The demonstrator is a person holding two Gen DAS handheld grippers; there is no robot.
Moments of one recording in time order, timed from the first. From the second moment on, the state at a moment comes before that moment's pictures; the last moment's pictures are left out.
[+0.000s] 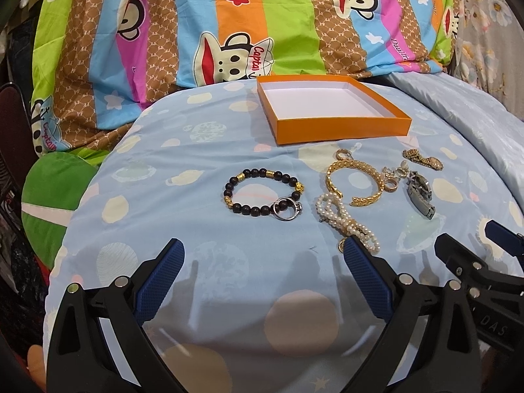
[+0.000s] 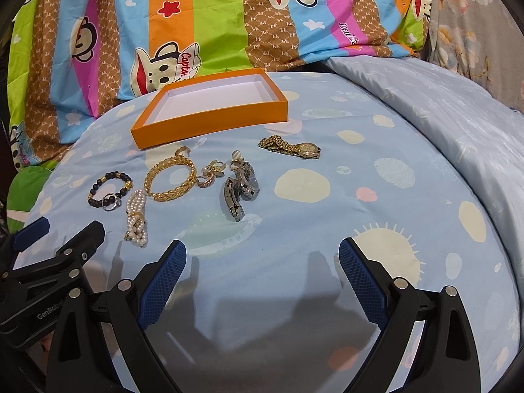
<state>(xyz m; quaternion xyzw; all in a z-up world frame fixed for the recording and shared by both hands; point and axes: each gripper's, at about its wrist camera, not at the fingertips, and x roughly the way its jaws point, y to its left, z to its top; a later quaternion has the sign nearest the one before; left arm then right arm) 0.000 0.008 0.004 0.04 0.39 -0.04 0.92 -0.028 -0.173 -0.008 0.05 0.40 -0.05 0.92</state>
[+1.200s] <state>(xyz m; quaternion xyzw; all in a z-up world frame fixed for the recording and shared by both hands) 0.019 -0.014 0.003 -0.01 0.44 -0.11 0.89 0.024 -0.189 -0.015 0.08 0.42 -0.02 0.90</state>
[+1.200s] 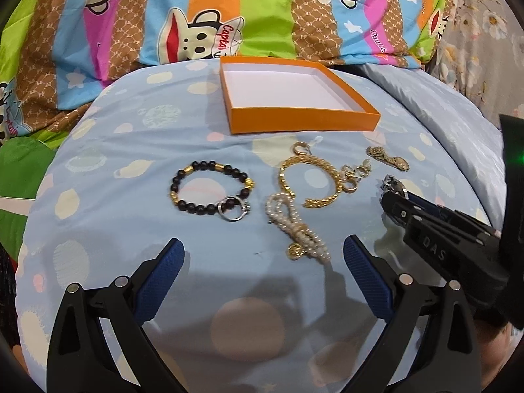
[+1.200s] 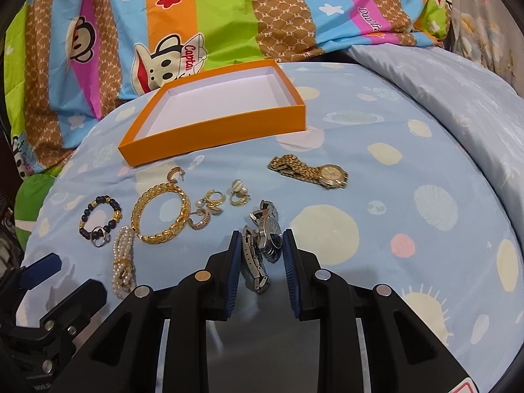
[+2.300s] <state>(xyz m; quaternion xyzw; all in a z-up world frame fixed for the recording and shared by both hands) 0.011 -0.018 0.014 -0.02 0.43 -0.15 0.89 -0.001 -0.197 -0.008 0.10 0.41 -0.01 0.91</state>
